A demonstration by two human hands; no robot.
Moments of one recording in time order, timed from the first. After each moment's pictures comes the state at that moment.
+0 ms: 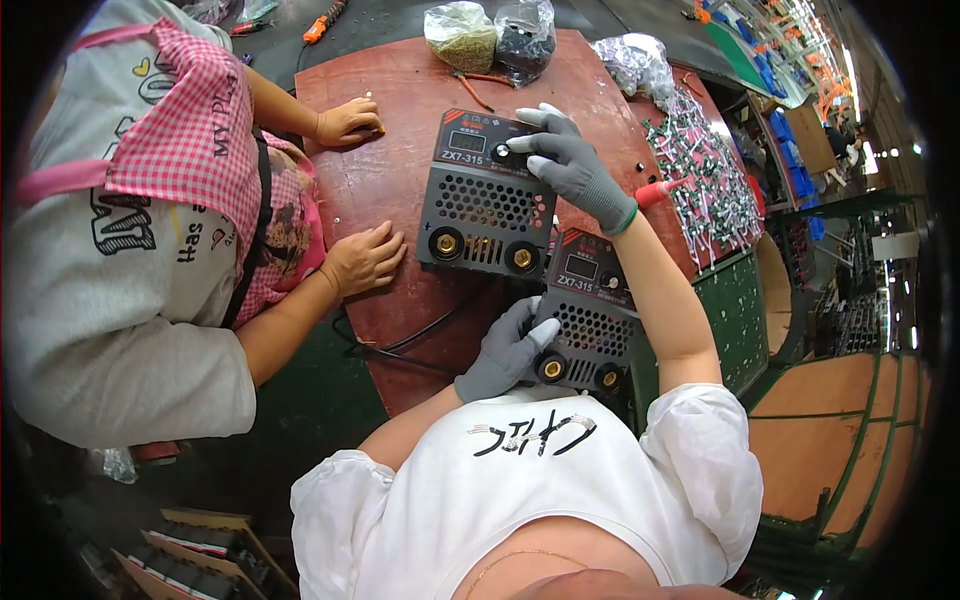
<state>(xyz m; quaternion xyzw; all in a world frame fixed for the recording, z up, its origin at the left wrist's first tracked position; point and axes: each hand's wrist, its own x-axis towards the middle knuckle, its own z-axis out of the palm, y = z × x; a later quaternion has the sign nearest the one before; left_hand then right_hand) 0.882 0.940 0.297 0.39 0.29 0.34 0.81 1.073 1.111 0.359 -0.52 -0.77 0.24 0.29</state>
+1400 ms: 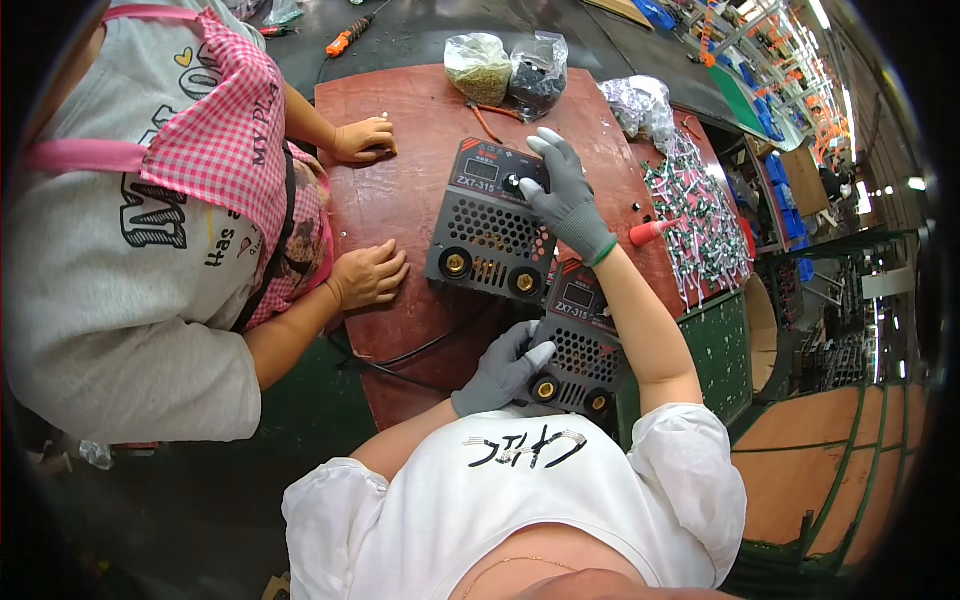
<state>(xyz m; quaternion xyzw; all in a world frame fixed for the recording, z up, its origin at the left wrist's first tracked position) 0.887 0.937 0.287 0.40 0.29 0.34 0.80 1.050 1.119 0.353 -0.57 -0.76 0.06 0.31</state>
